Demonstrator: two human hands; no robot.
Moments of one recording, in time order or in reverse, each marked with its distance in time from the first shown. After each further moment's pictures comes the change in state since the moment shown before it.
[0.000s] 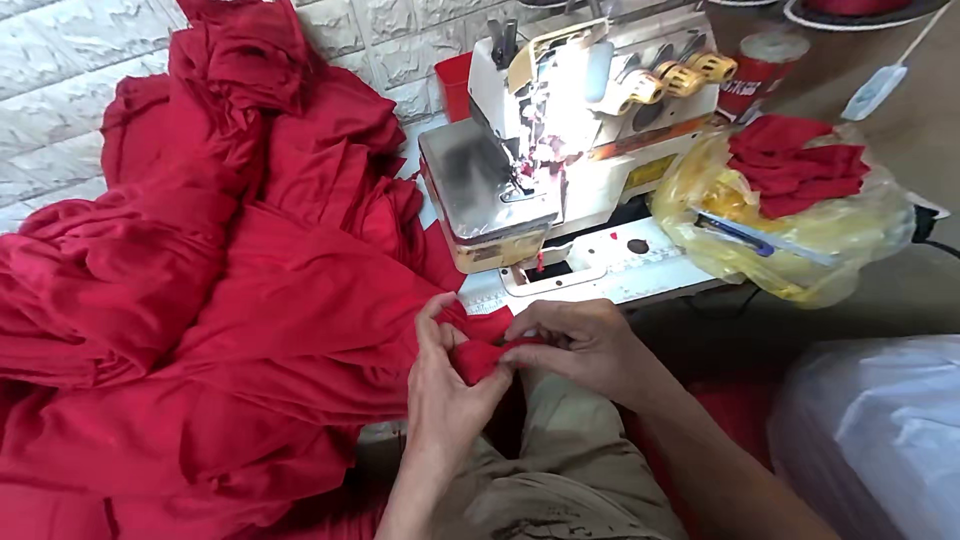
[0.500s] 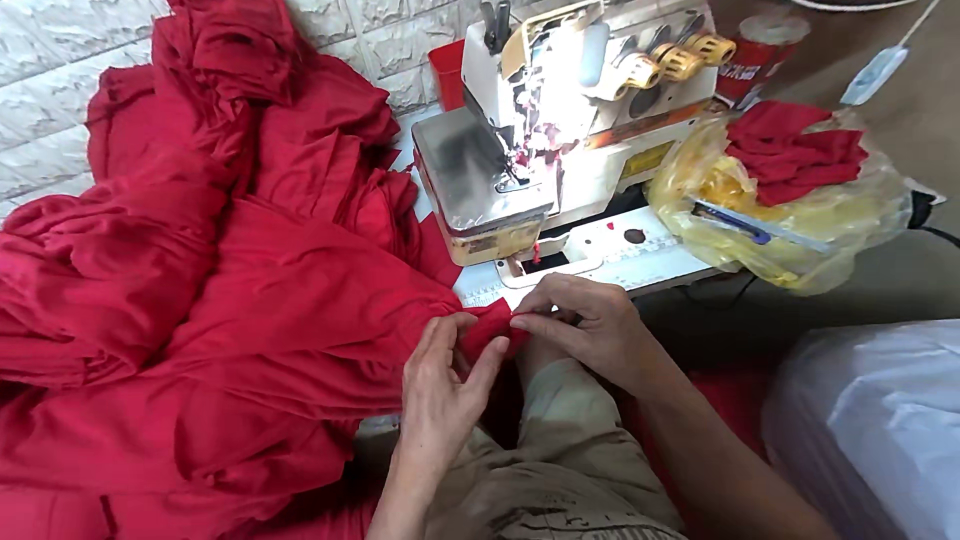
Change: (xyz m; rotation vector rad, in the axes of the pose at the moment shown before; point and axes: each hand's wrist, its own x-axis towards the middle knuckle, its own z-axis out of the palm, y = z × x) left_hand -0.001 -0.009 -0.002 0.204 -0.004 0.201; right_hand -0.008 0.009 -0.008 -0.142 0.101 0.066
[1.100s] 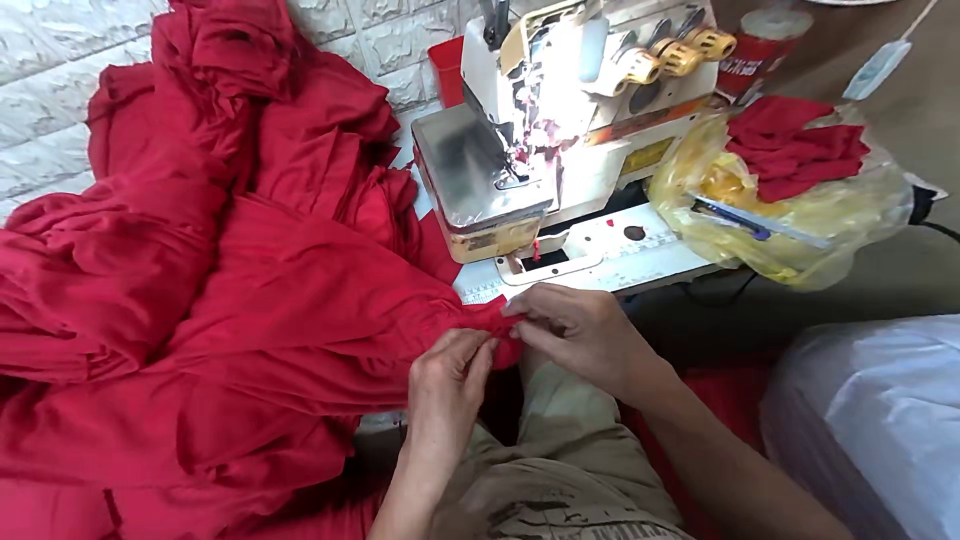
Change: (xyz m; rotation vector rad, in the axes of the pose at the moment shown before) left_hand -0.004 0.001 0.005 0.045 -0.048 0.024; right_hand -0.005 -0.009 0.010 -0.178 -0.059 0.041
